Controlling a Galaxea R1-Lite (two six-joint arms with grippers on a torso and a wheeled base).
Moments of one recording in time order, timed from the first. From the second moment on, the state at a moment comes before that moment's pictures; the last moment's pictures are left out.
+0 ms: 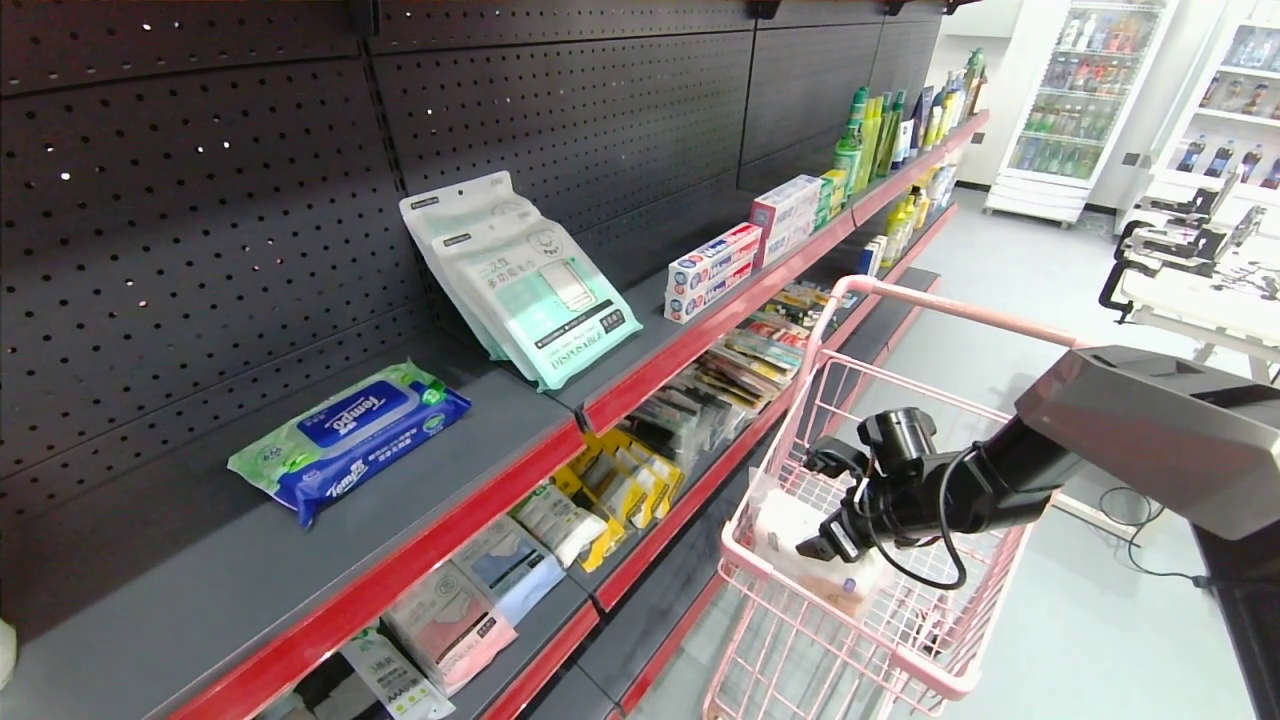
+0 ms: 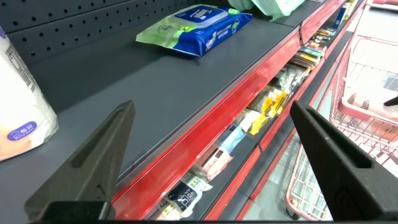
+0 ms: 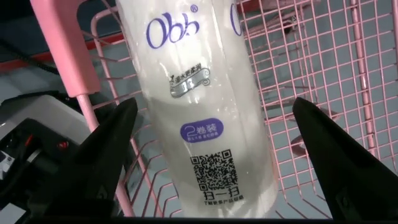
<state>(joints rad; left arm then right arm) 0.00 0.00 0.00 0.00 -0.04 0.00 0.17 2.43 -1.13 -0.33 0.13 -0.43</state>
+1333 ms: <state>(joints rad) 0.00 0.00 0.00 0.00 -0.04 0.00 0.17 2.51 -1.19 -0.33 0.12 -0.55</state>
